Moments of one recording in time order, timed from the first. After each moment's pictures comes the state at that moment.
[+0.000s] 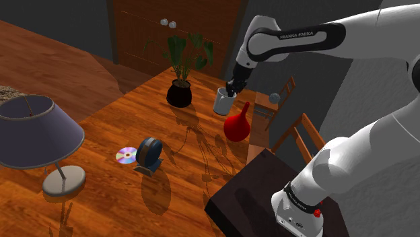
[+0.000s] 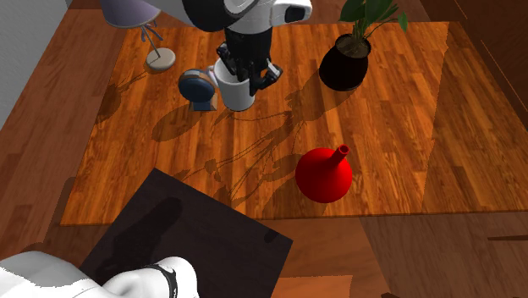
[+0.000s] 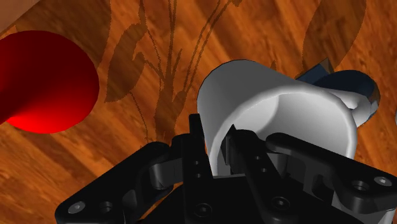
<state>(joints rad) -0.03 -0.27 -0.02 -2.30 0.07 2.04 -0.02</state>
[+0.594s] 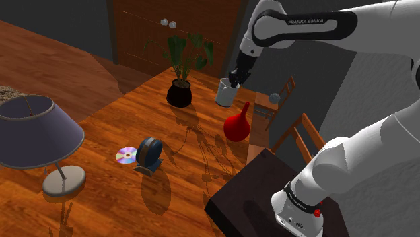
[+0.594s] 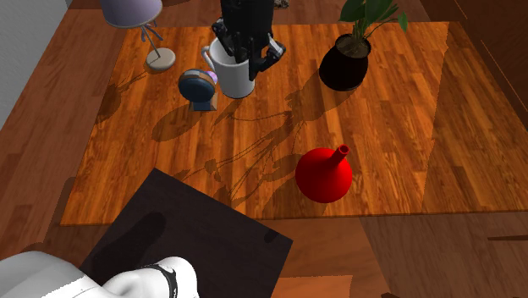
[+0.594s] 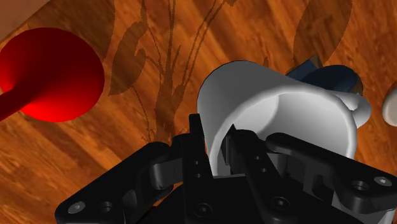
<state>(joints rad) -0.04 -0.29 -0.02 -2.20 0.06 1.92 -0.01</state>
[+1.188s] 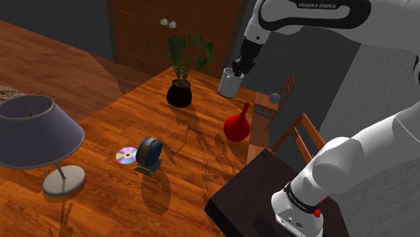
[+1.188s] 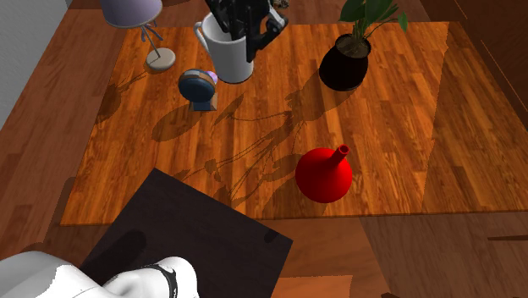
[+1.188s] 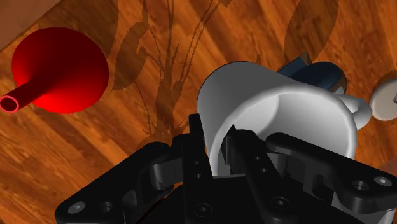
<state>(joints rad) -0.04 -0.31 -0.02 -2.09 0.06 1.80 0.00</state>
